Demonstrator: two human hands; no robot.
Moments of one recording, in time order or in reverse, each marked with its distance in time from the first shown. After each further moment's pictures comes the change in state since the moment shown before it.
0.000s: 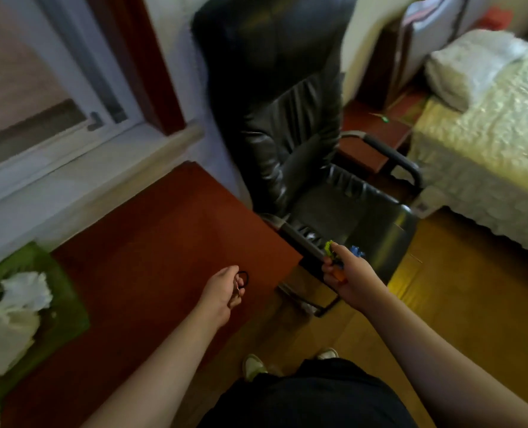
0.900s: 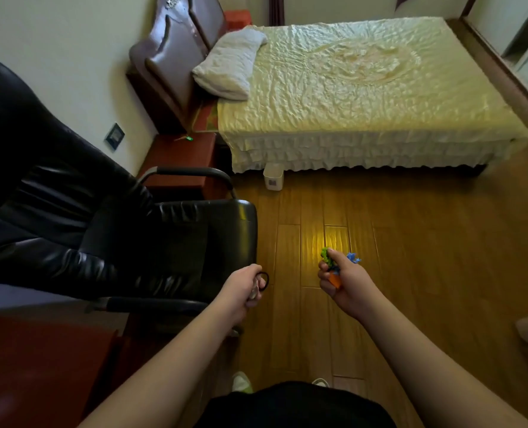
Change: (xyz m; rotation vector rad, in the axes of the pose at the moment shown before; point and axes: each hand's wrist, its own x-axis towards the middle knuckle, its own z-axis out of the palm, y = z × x) left_hand -0.131 -0.121 0.407 0.701 -0.596 0.030; right_hand -0.139 -0.056 -0.393 0.598 0.210 -0.308
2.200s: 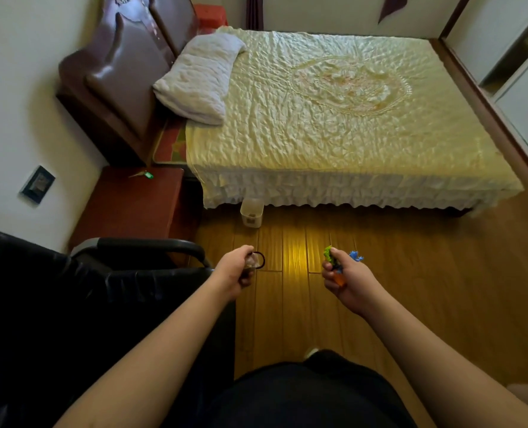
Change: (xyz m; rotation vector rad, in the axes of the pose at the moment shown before) left_hand 0.294 0.272 0.024 -0.132 -0.057 -0.040; right_hand 0.265 -0.222 0.098 -0.064 0.103 -0.017
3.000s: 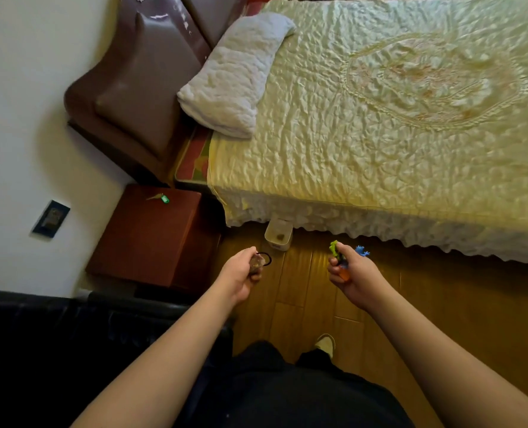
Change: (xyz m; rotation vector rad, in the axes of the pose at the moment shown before) left_hand 0.191 0.178 0.104 -0.174 0.258 -0.002; right_hand 0.268 -0.214 0.042 -0.063 -0.051 0.202
